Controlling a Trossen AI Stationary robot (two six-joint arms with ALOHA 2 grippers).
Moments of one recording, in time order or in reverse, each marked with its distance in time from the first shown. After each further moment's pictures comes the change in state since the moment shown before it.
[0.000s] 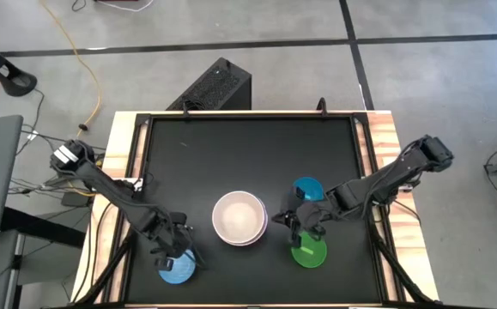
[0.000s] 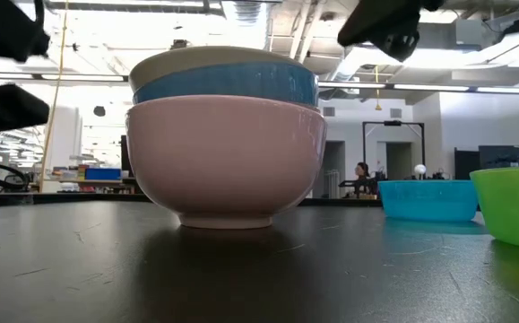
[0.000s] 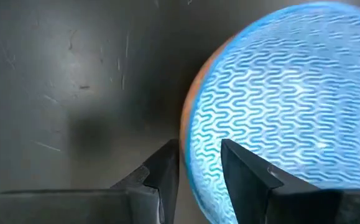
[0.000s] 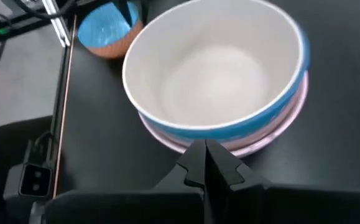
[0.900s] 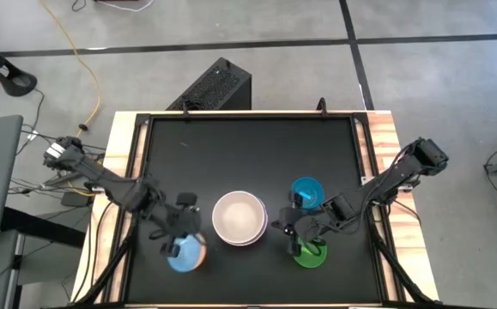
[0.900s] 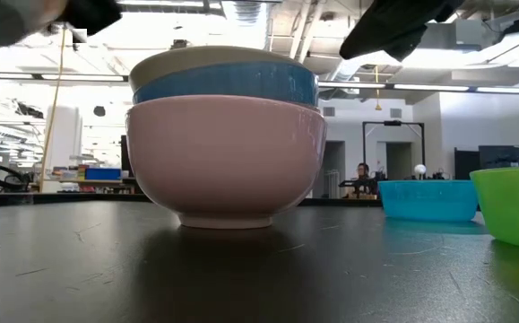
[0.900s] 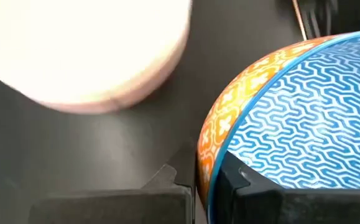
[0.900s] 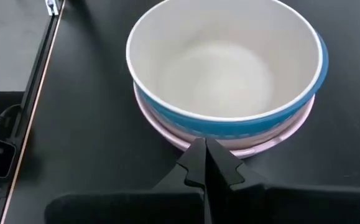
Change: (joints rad) left arm 0.143 -0.119 0.338 -0.237 -0.153 0.258; right arm 0.060 0.071 0.000 0.025 0.108 -0.127
